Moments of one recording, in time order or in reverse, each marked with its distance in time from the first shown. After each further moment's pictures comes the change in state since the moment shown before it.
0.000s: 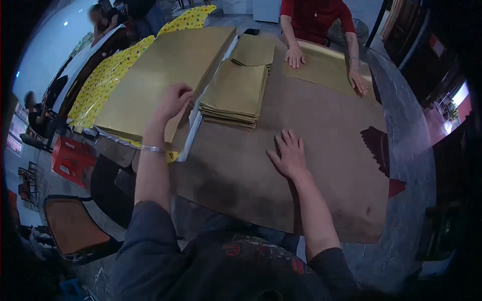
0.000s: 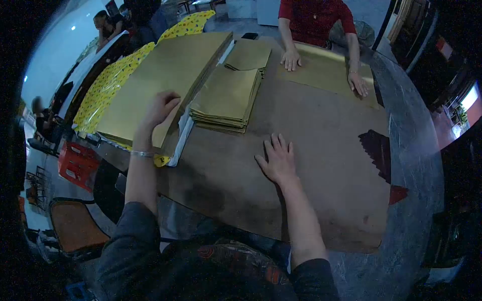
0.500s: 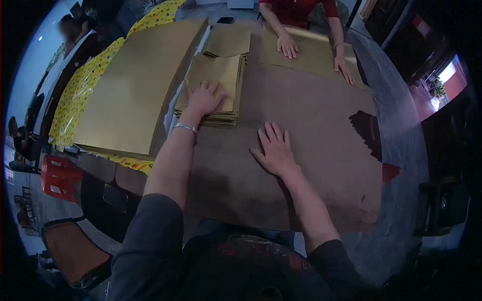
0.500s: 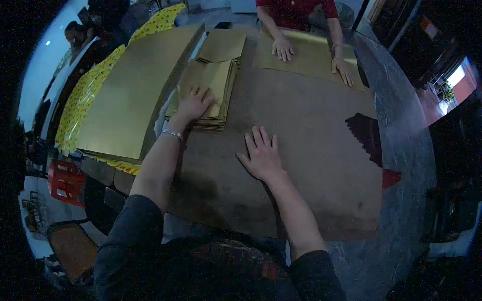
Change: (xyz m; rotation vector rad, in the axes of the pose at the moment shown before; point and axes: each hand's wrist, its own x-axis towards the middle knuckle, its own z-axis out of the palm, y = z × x) left_hand 0.069 0.014 0.181 0.461 -0.246 -0.057; right_hand 0.002 -0.005 -0.007 -0.040 -0.091 0.016
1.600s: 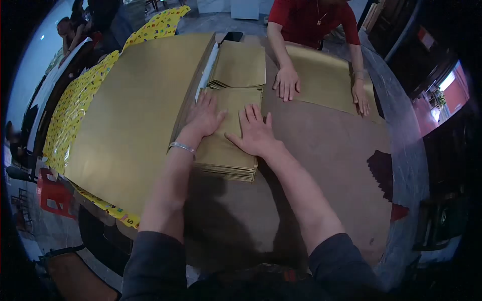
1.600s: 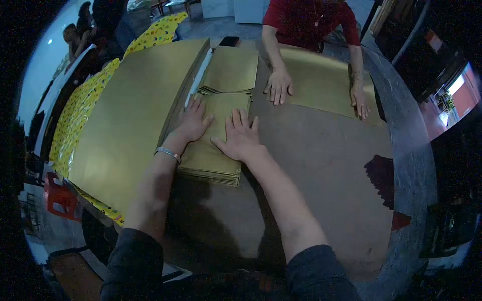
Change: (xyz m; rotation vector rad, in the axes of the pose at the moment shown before) left_hand 0.091 -0.048 -0.008 -0.002 -0.073 0.058; right_hand 0.231 -0.038 -0.028 -0.034 -0.009 -0.056
